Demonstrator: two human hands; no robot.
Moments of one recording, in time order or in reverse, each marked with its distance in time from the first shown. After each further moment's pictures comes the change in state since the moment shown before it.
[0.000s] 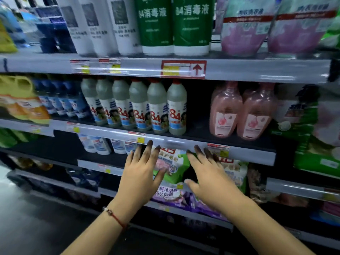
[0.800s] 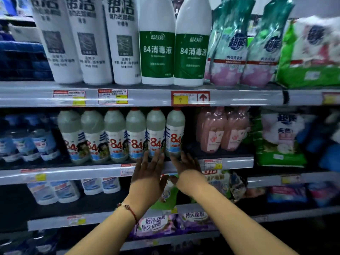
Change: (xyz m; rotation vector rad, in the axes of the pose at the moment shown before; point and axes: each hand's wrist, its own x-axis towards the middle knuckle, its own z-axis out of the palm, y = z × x) left_hand 0.090 -0.066 0.033 -0.082 -0.036 0.377; right_hand 0.117 -0.066 0.022 -0.039 0.045 0.446
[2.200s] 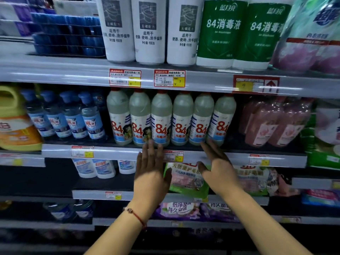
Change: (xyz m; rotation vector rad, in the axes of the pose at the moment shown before) left_hand -0.054 -0.090 0.021 -0.168 0.211 -0.233; right_hand -0.008 -0.042 0.025 0.368 0.289 -0.064
